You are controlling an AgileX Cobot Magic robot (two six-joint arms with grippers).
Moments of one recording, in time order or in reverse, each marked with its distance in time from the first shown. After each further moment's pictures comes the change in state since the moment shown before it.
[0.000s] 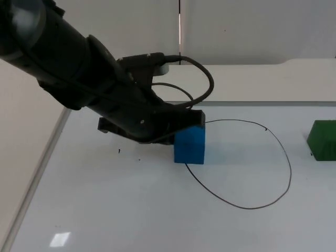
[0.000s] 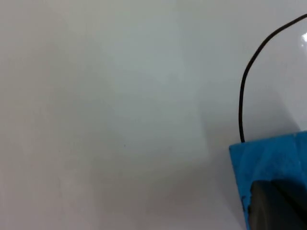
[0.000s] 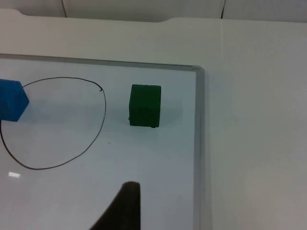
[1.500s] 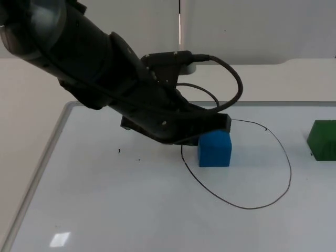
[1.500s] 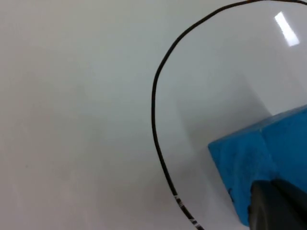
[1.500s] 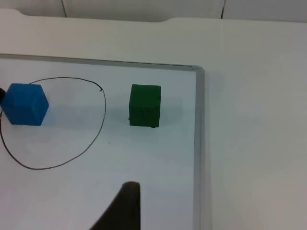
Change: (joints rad) right arm 0.000 0.000 0.000 0.000 0.000 0.000; left arm -0.079 0.001 -0.038 0.000 0.019 0.029
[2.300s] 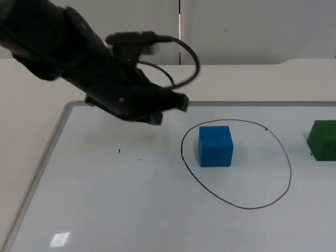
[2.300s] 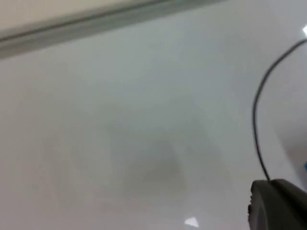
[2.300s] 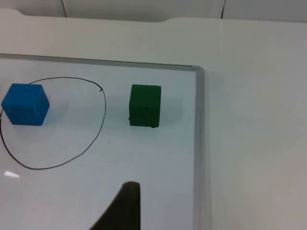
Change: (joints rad) right arm 0.000 0.000 0.000 0.000 0.000 0.000; left arm 0.188 -0.066 0.000 0.172 0.100 0.000
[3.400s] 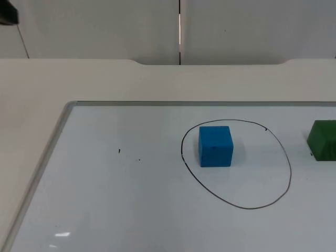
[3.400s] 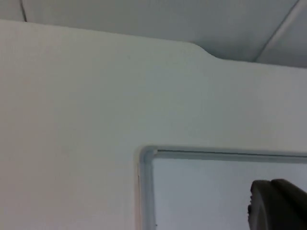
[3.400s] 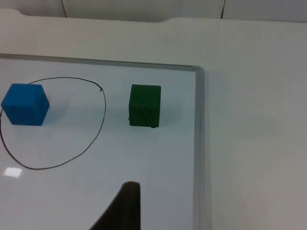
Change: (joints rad) right arm 0.000 0.000 0.000 0.000 0.000 0.000; left arm 0.451 -0.512 0.134 0.121 0.128 -0.100
